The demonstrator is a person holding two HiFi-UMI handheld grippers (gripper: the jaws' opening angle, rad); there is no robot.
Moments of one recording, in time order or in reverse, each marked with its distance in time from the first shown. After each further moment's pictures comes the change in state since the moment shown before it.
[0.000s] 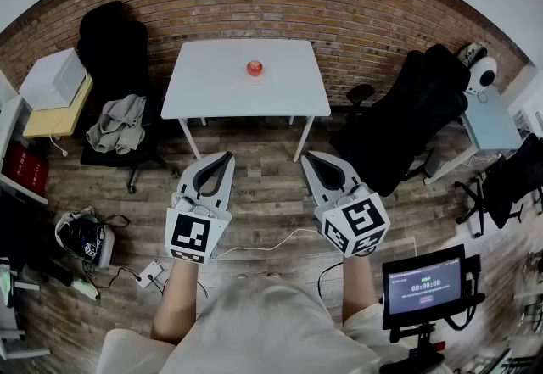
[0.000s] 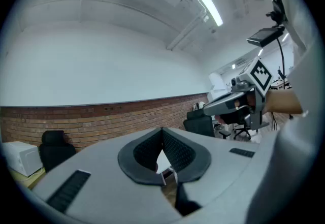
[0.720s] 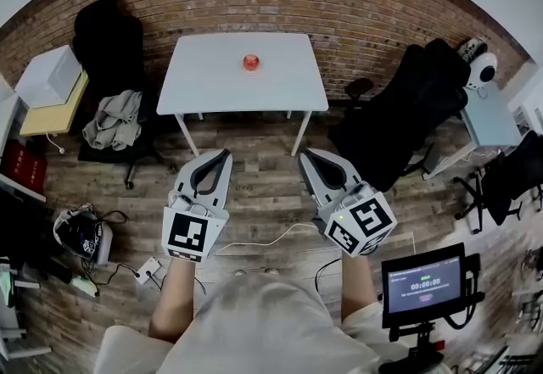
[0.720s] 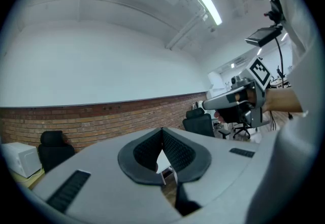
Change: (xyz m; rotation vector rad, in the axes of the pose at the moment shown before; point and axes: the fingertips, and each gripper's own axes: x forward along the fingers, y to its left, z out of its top) left arm 0.004 -0.007 -0.004 0.016 0.002 -0.003; right arm -0.009 0.000 0.008 0.077 -0.097 0.073
